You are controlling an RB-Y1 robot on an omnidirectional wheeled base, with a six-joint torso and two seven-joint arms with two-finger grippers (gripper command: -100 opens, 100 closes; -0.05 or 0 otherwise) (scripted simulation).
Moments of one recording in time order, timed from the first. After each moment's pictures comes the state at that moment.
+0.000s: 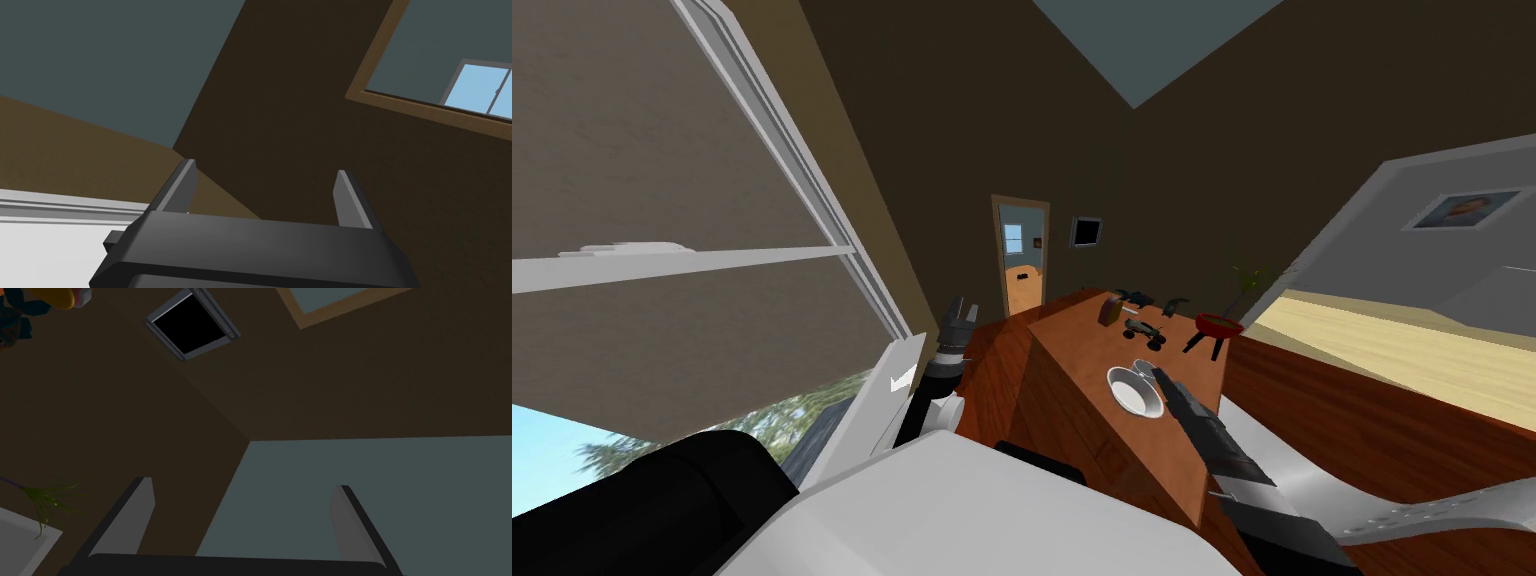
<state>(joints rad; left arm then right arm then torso) 0.49 0.03 -0.04 -2.29 -0.08 -0.48 0.09 0.71 -0.23 -0.18 -2.16 0.54 -0.42 -0.05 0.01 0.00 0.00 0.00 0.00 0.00</state>
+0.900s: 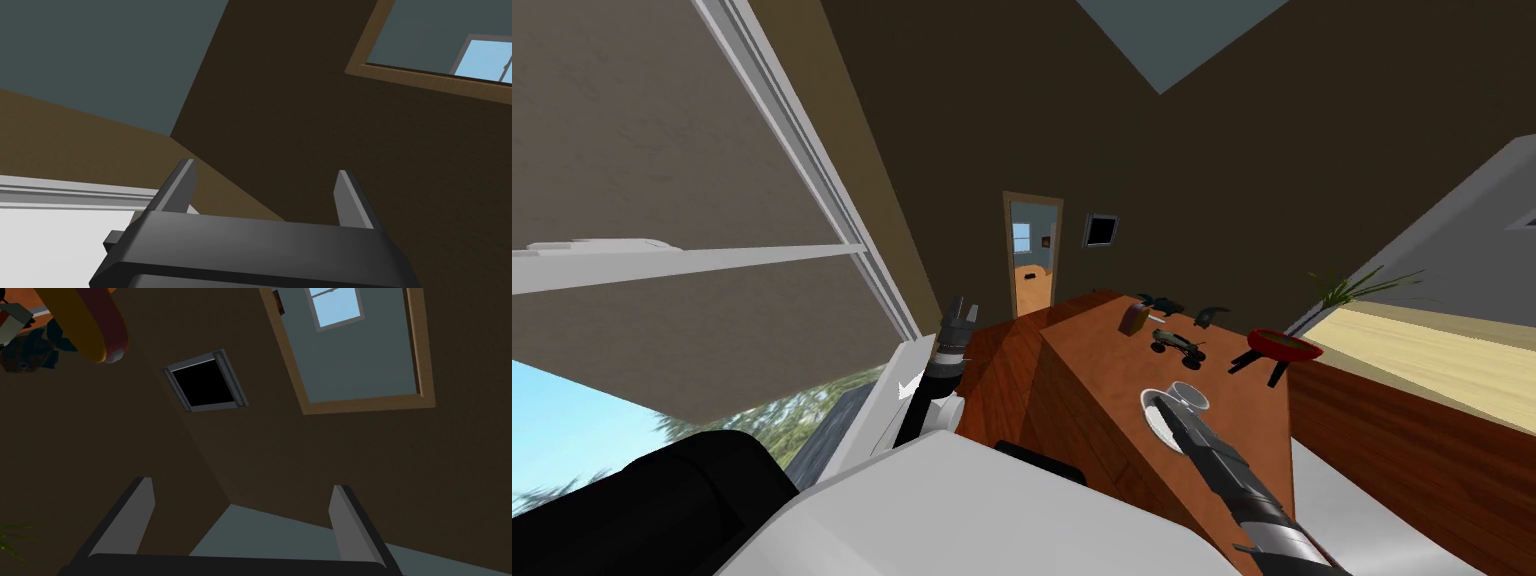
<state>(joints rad) 0.49 0.03 -0.04 -2.29 -0.08 -0.48 0.09 0.79 -0.25 -0.23 -2.09 0.80 -0.42 -0.07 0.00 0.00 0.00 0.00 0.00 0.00</state>
